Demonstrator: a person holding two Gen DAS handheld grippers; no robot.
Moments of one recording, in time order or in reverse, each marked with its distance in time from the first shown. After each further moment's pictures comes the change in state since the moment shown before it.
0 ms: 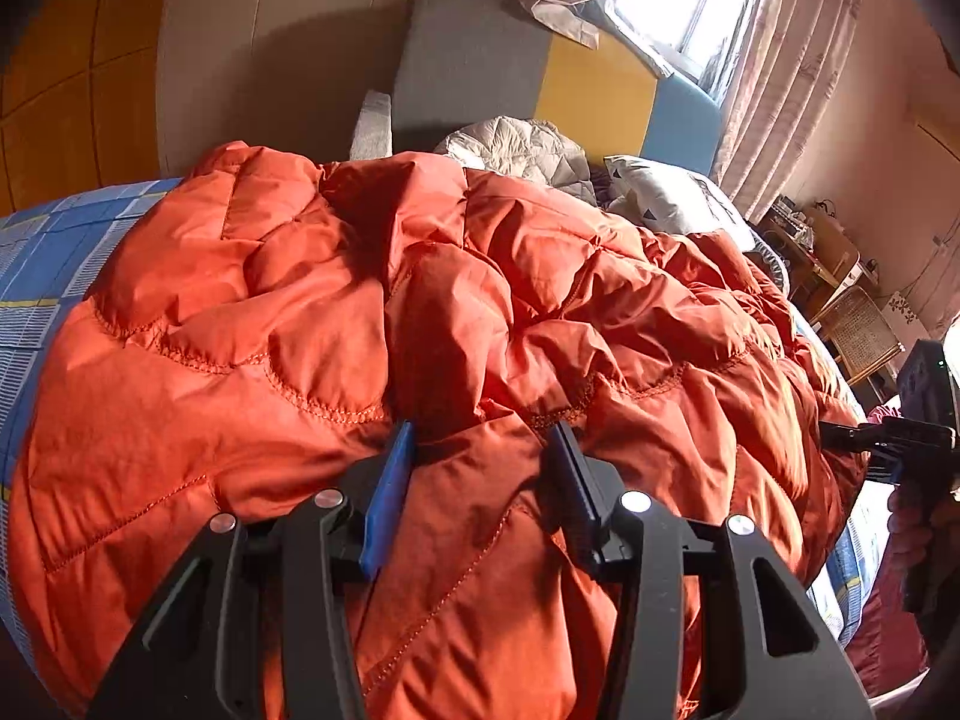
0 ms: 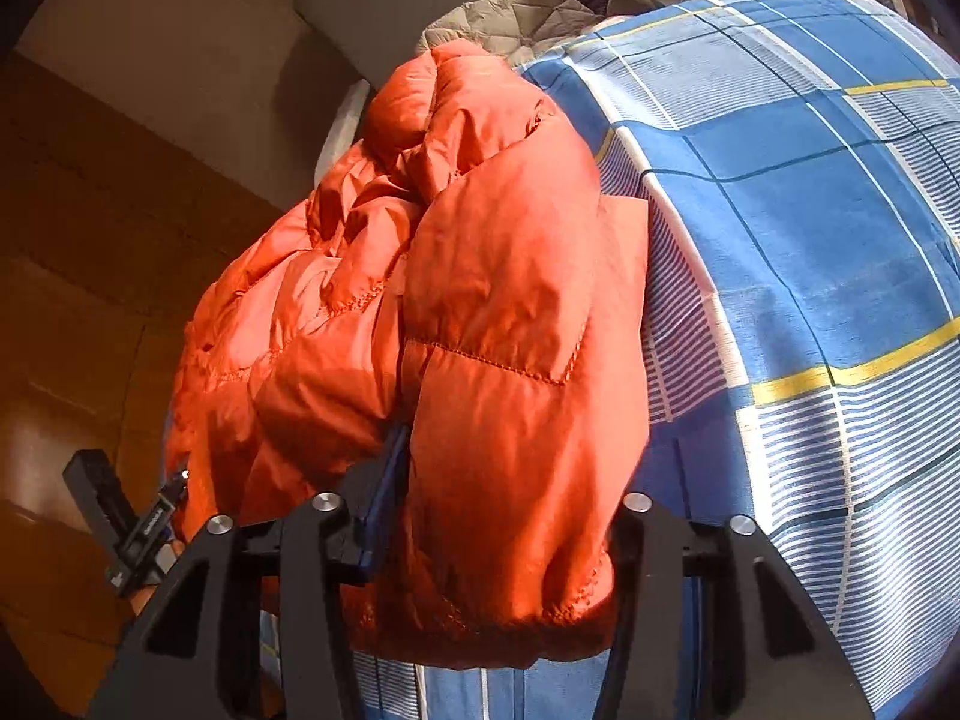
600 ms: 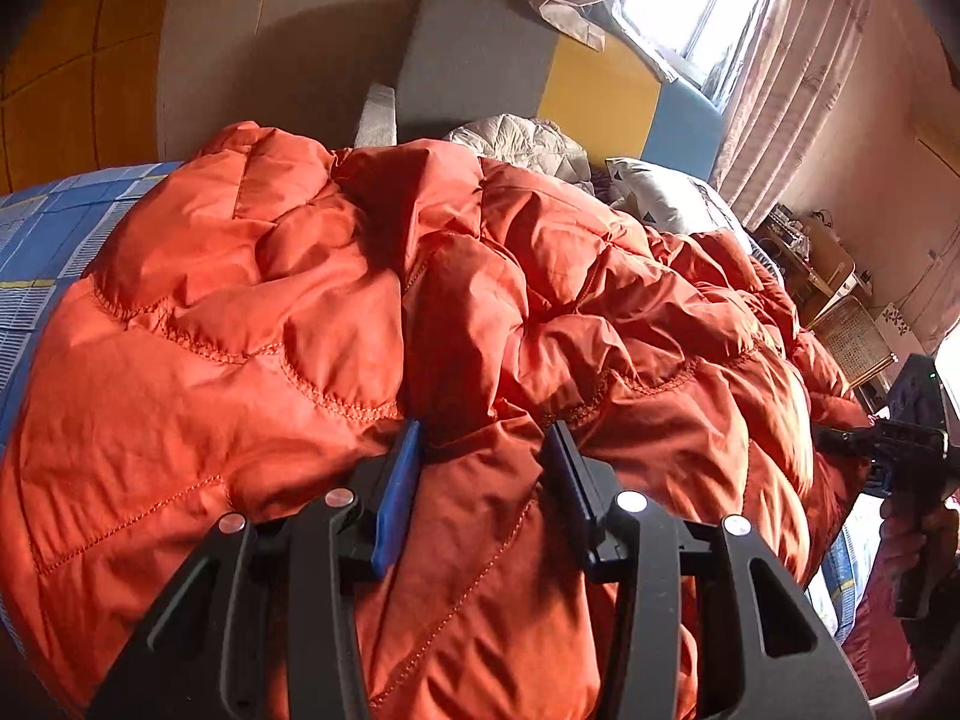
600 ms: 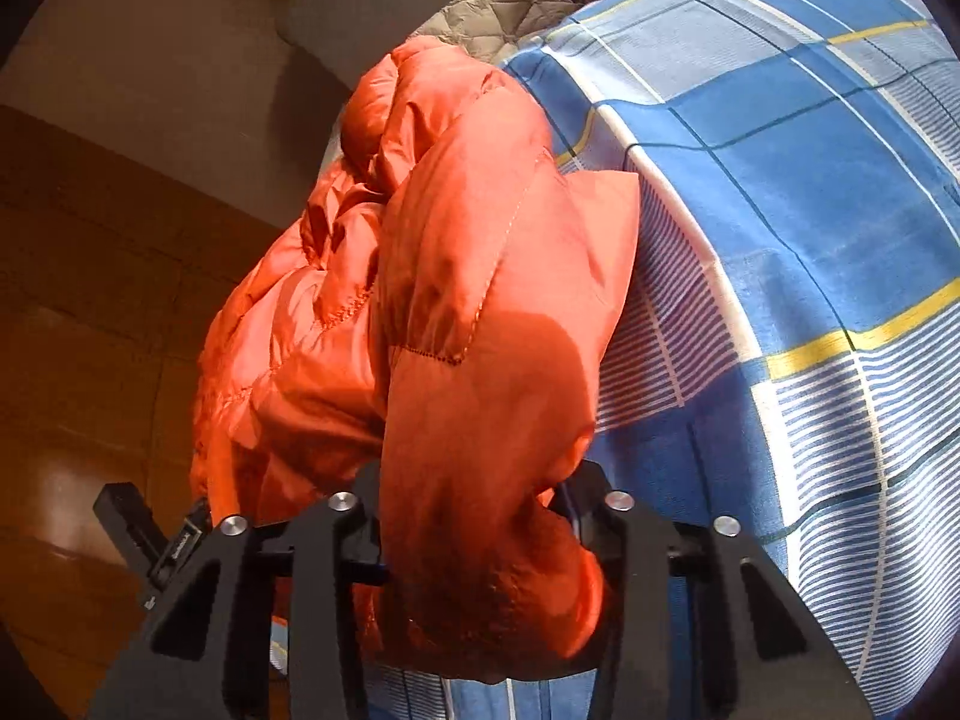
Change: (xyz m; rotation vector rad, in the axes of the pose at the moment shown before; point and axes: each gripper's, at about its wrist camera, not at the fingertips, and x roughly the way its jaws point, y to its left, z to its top) left arm 0.000 0.015 -0.006 -0.029 0.006 -0.020; right arm 0.005 -0.006 0.000 0.064 -0.019 0.062
